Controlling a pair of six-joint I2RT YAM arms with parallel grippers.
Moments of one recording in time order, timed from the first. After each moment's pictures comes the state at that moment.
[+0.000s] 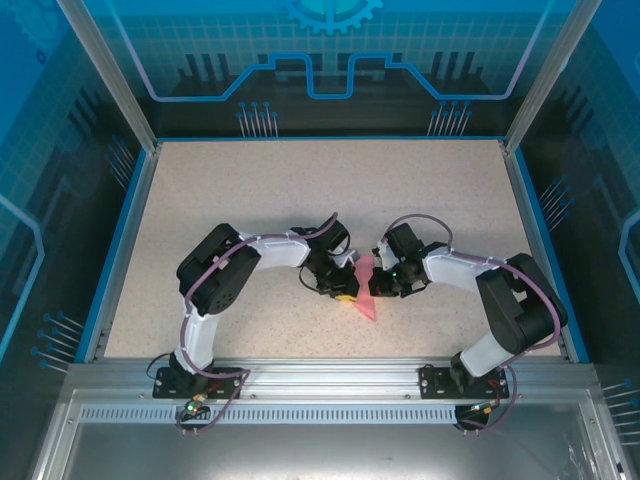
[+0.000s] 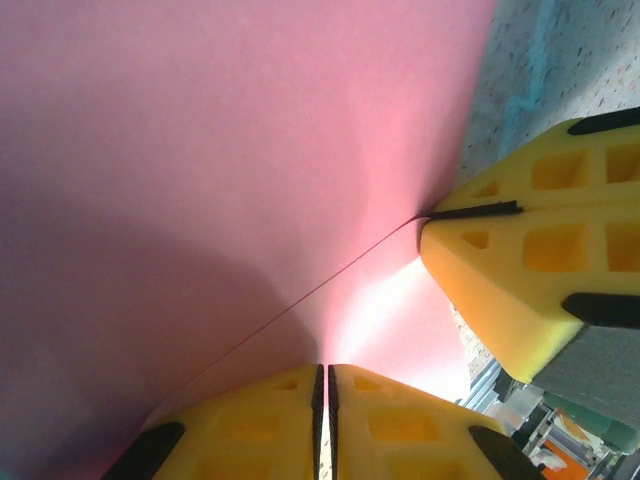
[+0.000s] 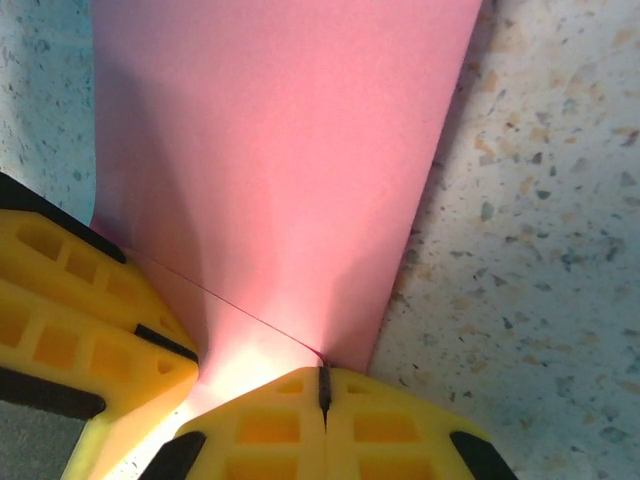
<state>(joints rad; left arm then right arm) -0.72 2.03 1.22 -0.44 0.70 -0.64 0.45 1.57 0.72 -0.44 -0.40 0.37</state>
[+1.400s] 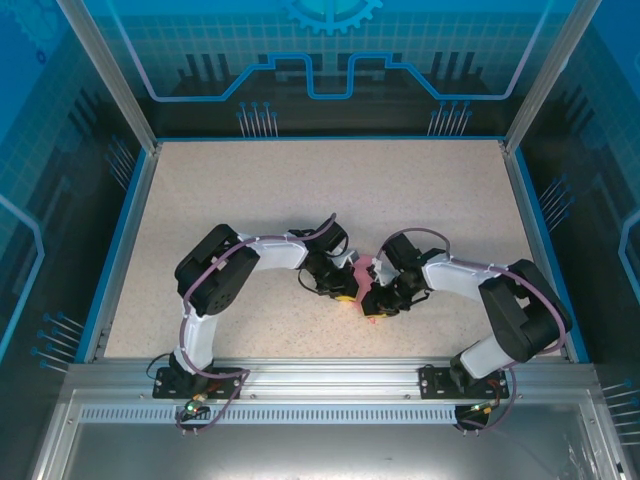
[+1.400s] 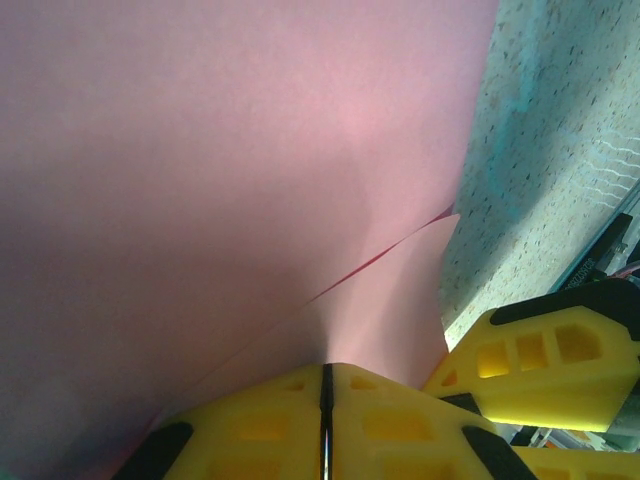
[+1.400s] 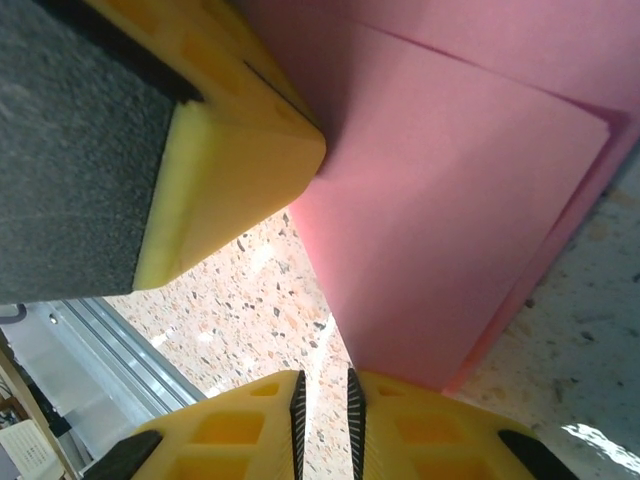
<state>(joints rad) -0.71 2.03 1.18 -0.39 0.70 -0.64 0.50 1.52 0.67 -0.55 -0.63 0.39</state>
